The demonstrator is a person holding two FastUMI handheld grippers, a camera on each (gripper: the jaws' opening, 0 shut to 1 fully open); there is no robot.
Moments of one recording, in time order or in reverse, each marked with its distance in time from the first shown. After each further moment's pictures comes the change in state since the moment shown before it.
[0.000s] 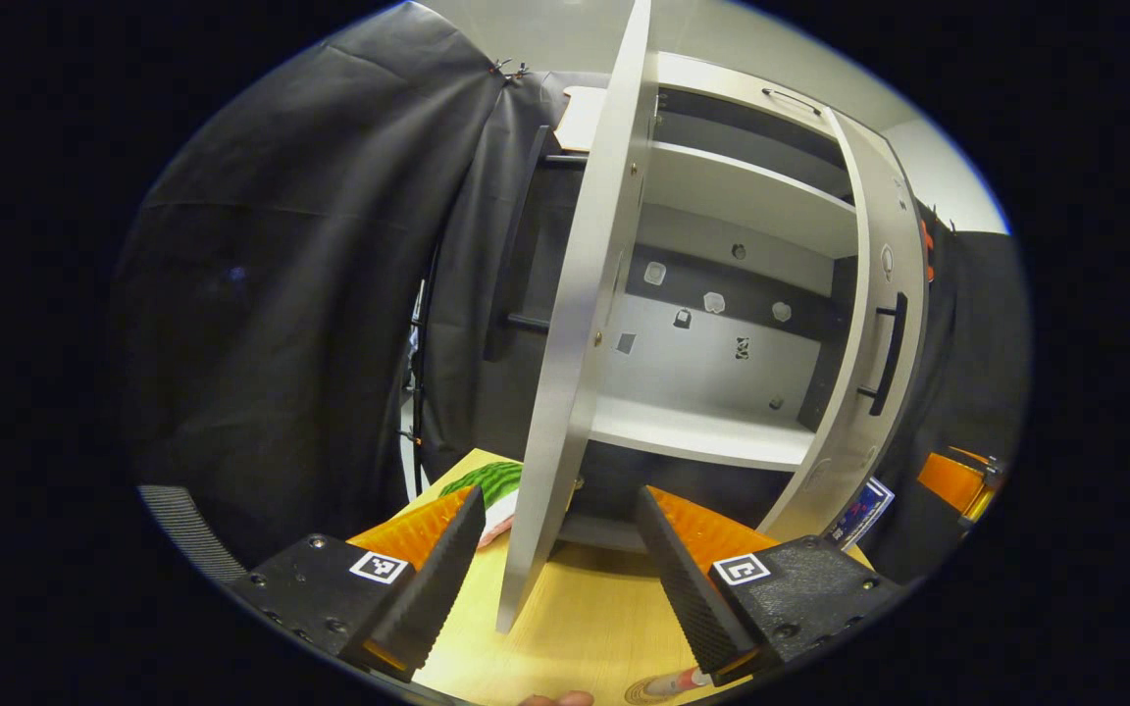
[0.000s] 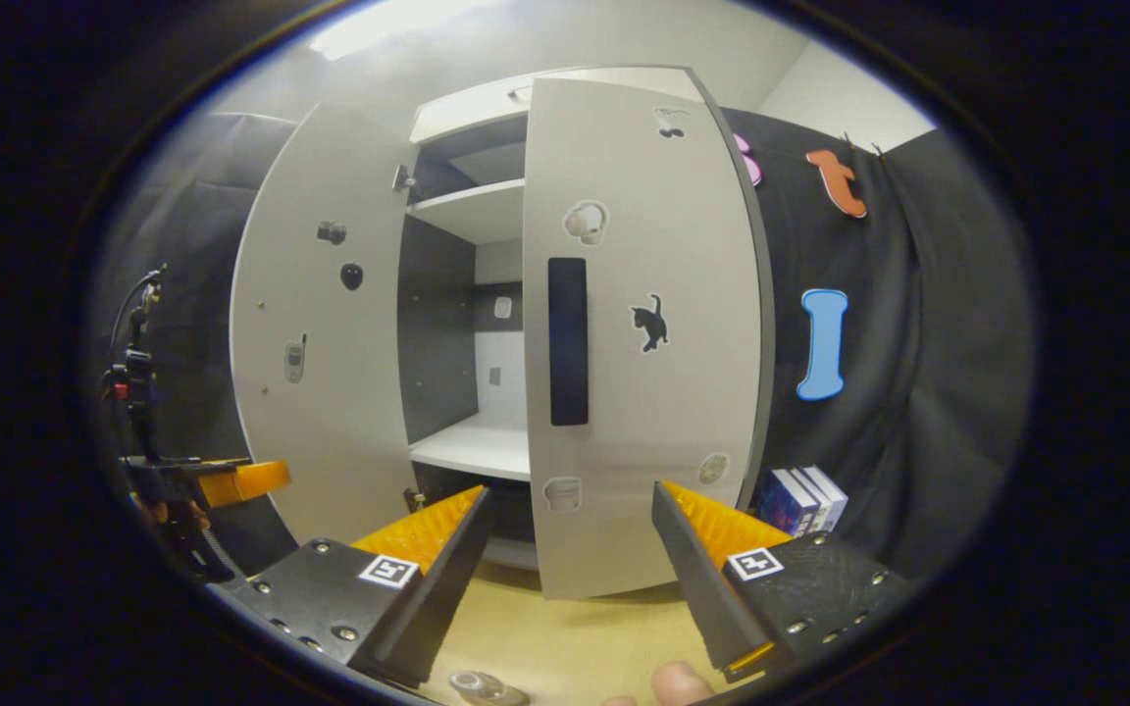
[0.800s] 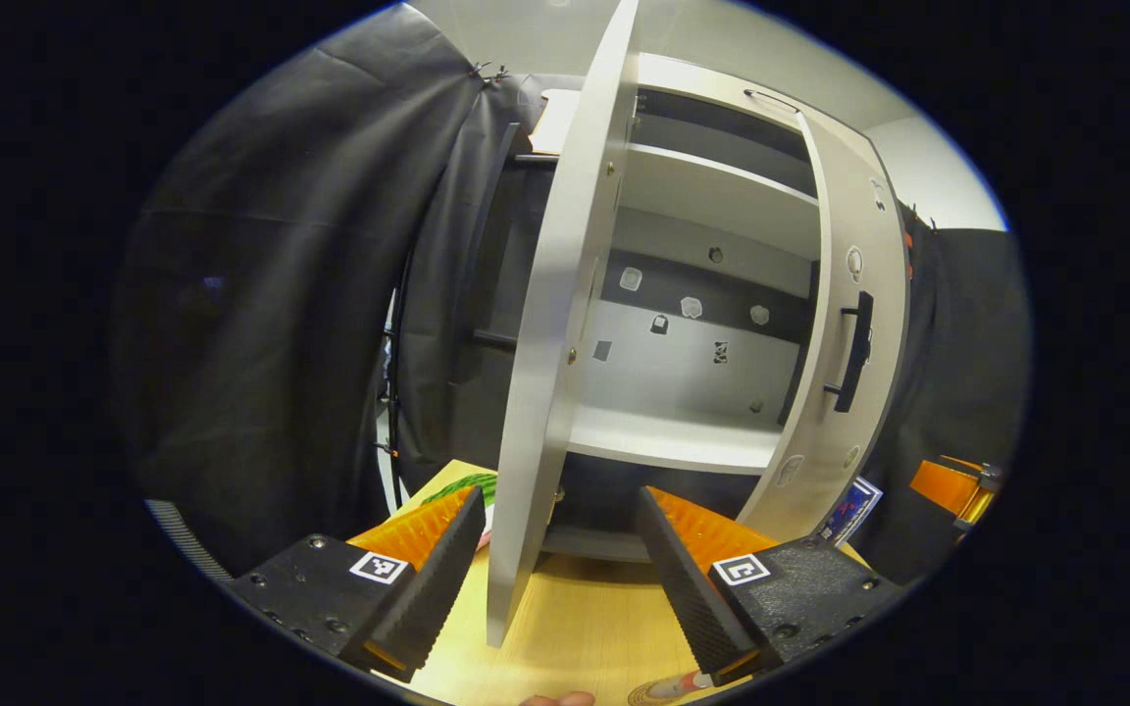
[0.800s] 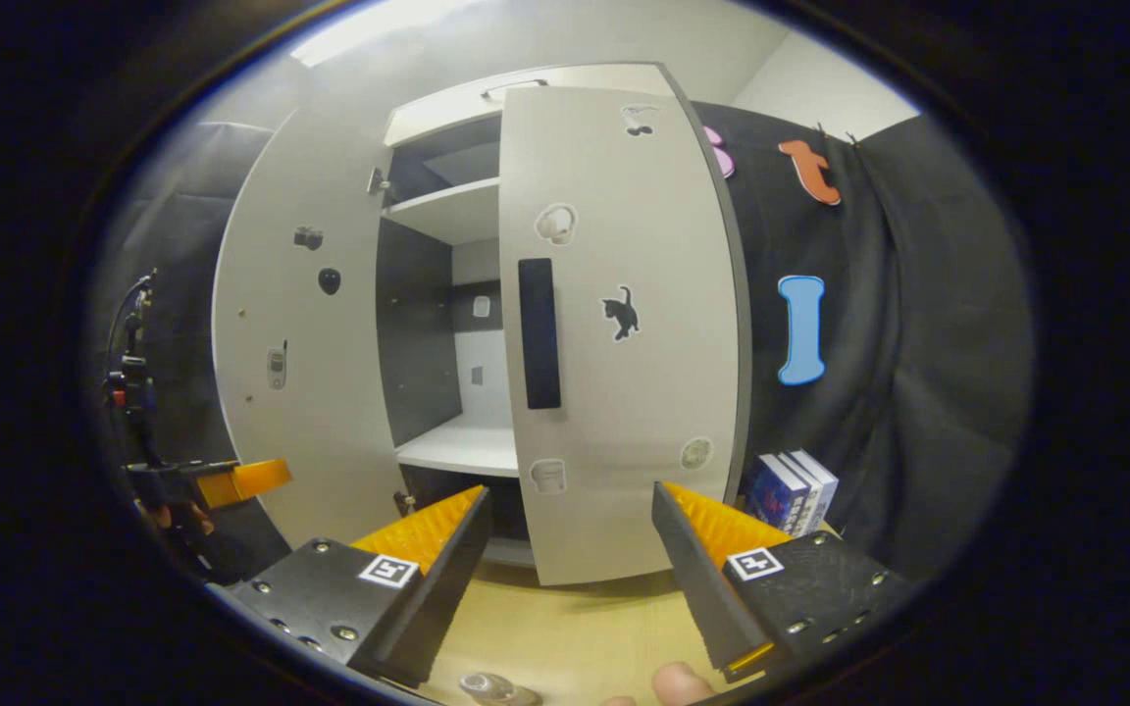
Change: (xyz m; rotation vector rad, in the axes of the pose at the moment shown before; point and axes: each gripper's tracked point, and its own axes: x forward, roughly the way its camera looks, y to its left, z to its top) left arm 0.018 -0.012 0.009 0.025 -0.018 -0.081; right arm -0.006 -0.011 -0.008 0.055 0.009 -0.064
